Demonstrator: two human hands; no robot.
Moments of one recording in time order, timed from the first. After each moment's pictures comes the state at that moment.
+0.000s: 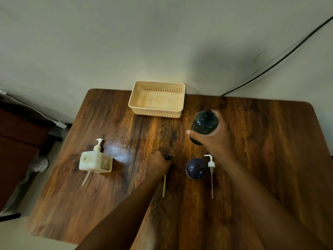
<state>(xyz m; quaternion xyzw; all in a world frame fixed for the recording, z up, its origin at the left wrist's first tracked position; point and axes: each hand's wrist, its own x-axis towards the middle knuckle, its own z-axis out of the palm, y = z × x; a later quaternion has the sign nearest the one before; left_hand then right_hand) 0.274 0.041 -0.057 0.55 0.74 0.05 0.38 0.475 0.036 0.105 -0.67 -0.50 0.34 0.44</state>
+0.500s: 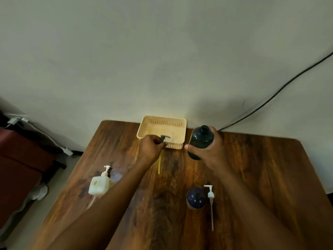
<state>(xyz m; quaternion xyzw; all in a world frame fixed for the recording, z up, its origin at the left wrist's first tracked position) 0.258 0.136 0.114 0.60 0.67 0.29 0.34 0.470 0.057 0.171 -0.62 -0.51 0.36 0.47</state>
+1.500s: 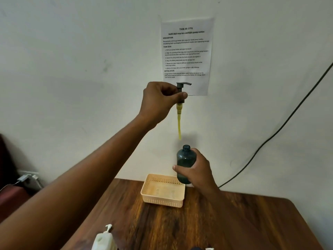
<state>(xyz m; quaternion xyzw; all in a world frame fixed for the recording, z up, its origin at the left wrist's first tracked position) 0.285 0.115 0.516 0.71 0.38 0.54 0.24 0.433 0.059 0.322 -0.60 -0.57 0.28 0.49</state>
